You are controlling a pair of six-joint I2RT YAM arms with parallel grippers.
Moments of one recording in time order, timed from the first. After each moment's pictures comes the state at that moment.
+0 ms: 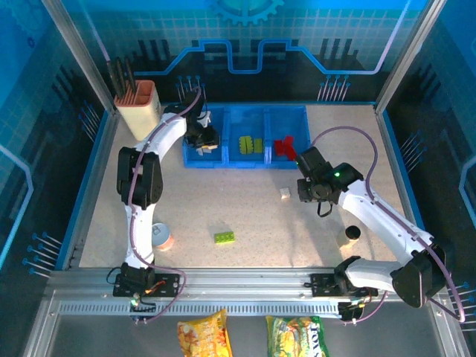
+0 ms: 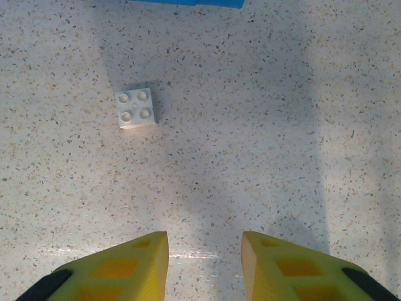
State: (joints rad) left arm -0.20 2.21 1.94 -0.91 0.28 -0.32; right arm 0.53 1.22 1.08 -1.07 0.27 0.46
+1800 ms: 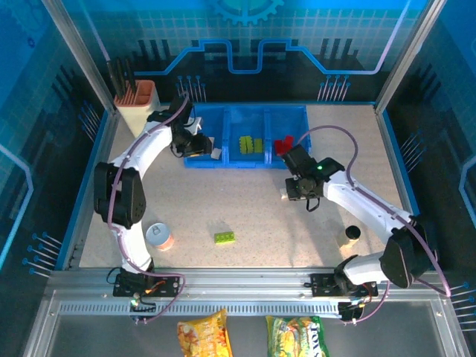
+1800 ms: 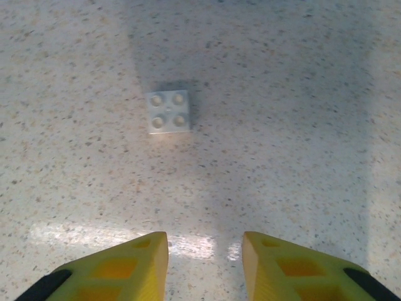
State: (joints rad) left arm -0.18 1.89 1.62 -0.93 0.30 -0.27; right arm 0.57 1.39 1.11 -0.98 0.21 0.42
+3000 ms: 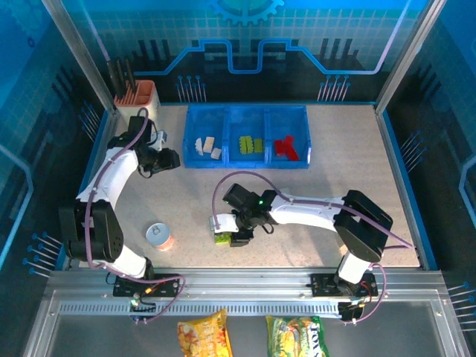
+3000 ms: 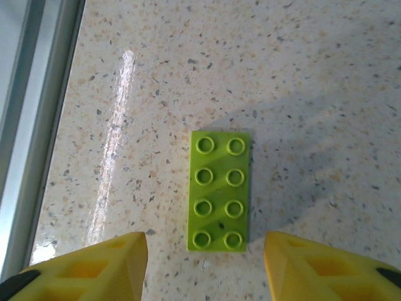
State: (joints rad) left arm 0.03 1.54 1.23 -0.83 0.28 -0.24; right arm 1.02 1.71 1.05 -0.50 -0.28 -0.66
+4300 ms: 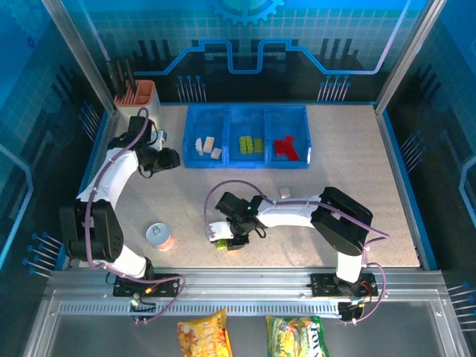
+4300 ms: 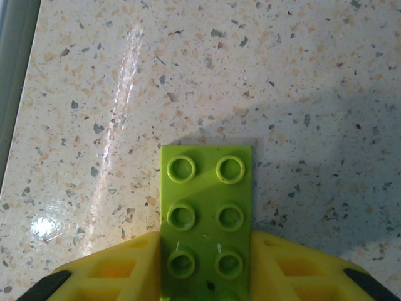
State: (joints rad) left arm 0.03 1.54 1.22 -0.80 0.27 -0.24; right arm 1.05 1.84 1.08 -0.47 -0.24 -0.68
